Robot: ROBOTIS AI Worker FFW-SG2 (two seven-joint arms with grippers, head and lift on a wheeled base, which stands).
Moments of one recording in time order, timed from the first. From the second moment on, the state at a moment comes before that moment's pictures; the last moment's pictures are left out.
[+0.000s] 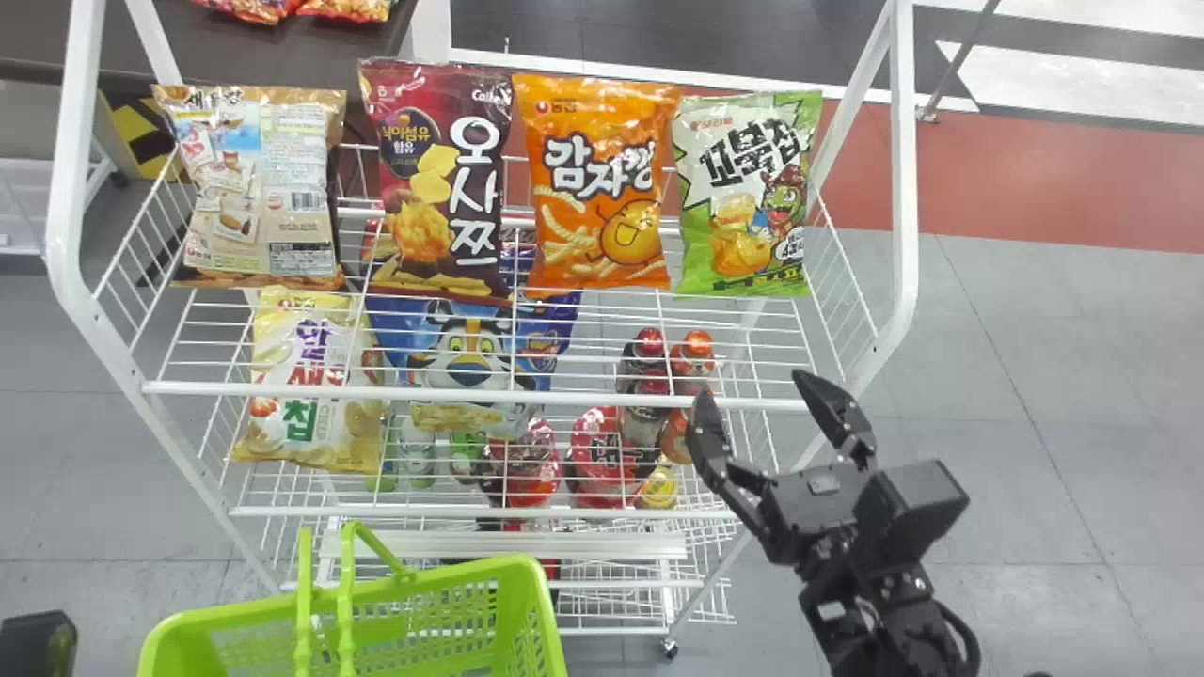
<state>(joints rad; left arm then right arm) 0.49 0.09 0.36 -2.01 0.48 1.55 -1.14 0.46 -0.25 0.14 -1.86 -0.11 -0.14 -0.05</state>
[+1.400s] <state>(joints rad) 0.50 0.10 0.32 -2.02 0.44 1.56 -1.17 -0.08 -0.17 0.17 -1.48 -0.09 0.08 -0.06</state>
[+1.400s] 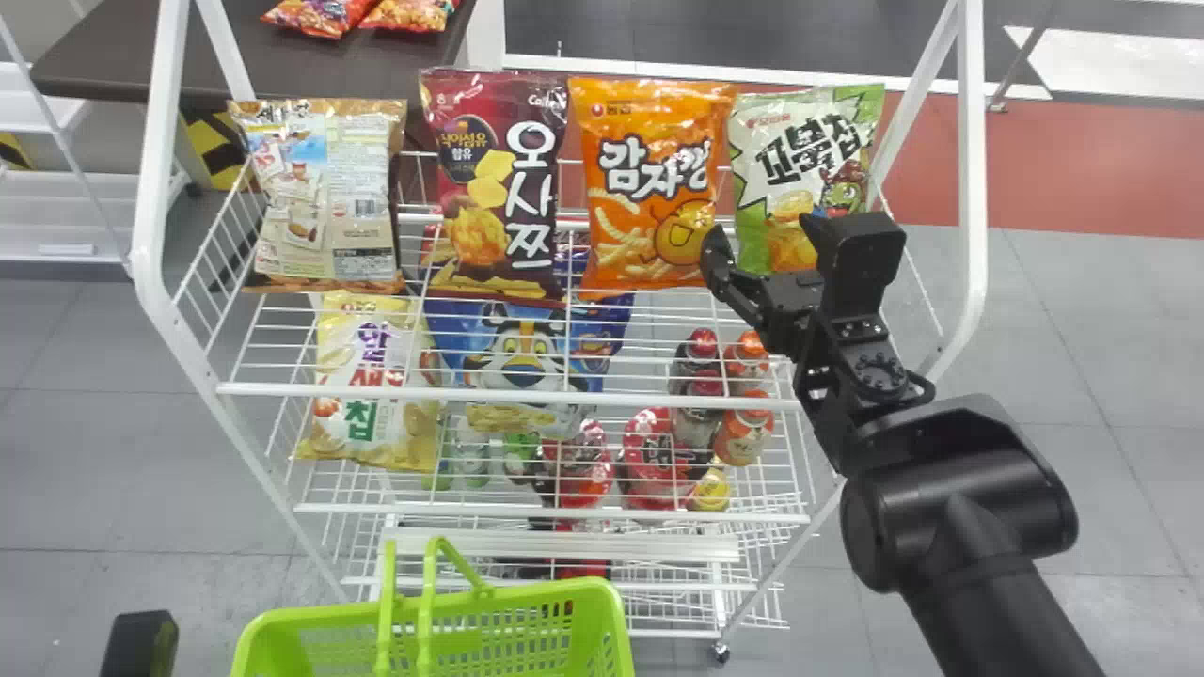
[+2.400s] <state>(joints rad) 0.51 0.10 0.32 -2.01 0.44 1.54 -1.18 -0.20 -0.19 0.12 -1.33 -0.10 0.08 -0.06</state>
